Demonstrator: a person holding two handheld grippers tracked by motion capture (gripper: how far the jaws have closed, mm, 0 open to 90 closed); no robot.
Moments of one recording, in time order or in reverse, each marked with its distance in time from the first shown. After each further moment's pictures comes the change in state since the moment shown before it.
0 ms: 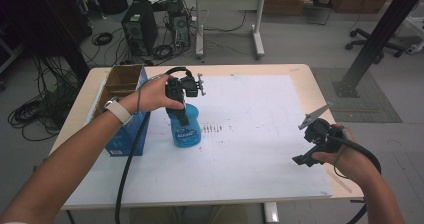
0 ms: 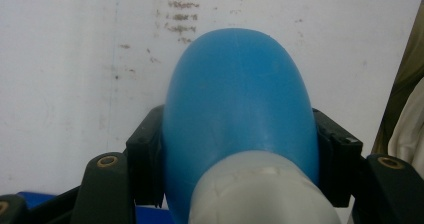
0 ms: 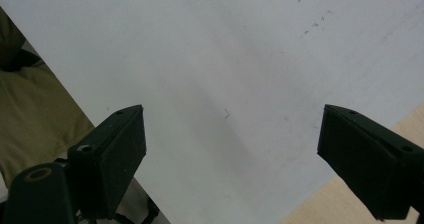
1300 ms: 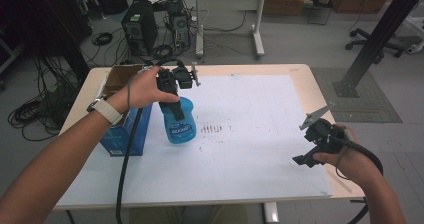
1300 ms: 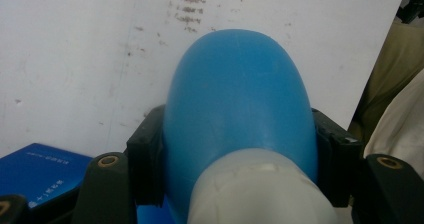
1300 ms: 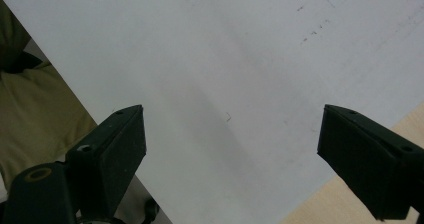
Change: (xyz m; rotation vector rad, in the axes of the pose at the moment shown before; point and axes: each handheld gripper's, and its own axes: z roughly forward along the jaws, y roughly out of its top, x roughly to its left) left arm -0.016 -0.009 -0.046 -0.017 0.030 -0.122; right arm 0.005 0.000 -0.006 -0.022 -0.008 -0.018
